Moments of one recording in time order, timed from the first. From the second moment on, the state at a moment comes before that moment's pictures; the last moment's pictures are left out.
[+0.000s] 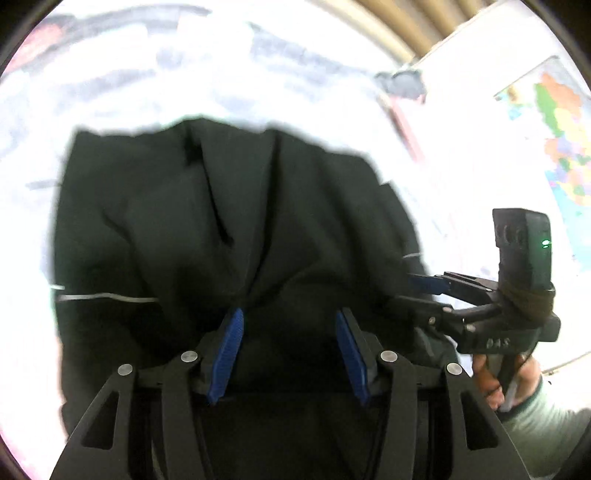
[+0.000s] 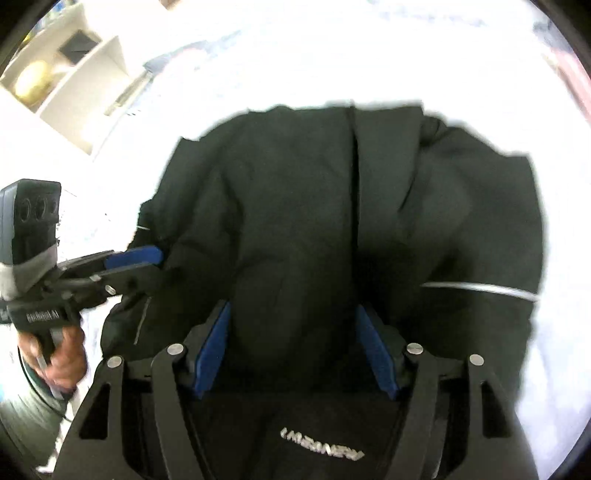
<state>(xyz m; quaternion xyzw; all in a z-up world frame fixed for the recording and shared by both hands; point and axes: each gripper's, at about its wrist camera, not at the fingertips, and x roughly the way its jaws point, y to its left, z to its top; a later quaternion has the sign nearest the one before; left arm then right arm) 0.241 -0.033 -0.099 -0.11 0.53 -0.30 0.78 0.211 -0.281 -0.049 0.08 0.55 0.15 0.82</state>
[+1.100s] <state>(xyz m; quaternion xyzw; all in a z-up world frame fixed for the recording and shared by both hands) 0.080 0.058 -0.094 -0.10 0.41 -0.23 0.88 0.056 -0.292 -0.078 0.16 0.44 0.11 0.88</state>
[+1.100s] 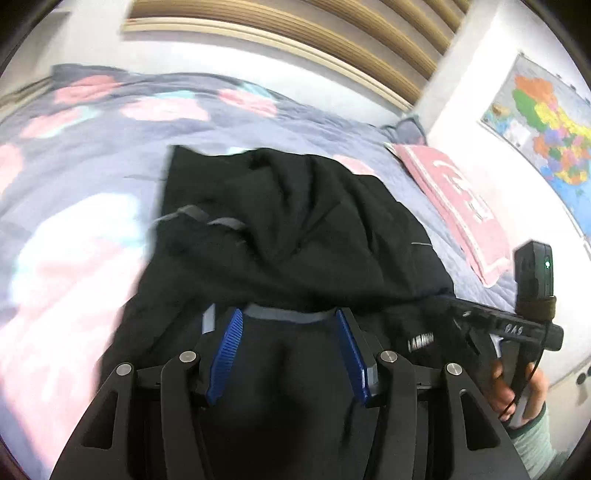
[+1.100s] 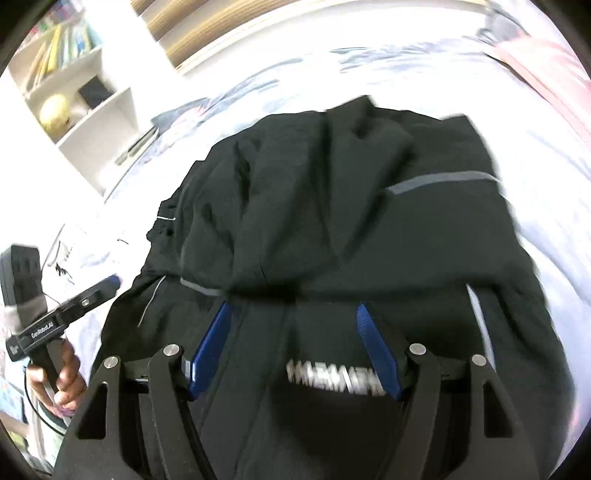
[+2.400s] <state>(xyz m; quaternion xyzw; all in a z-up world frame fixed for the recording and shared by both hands) -0.016 0.113 -0.122 -0.25 0.43 -0.29 0.82 -0.093 -0.394 -0.099 0.22 0.48 0.06 0.85</state>
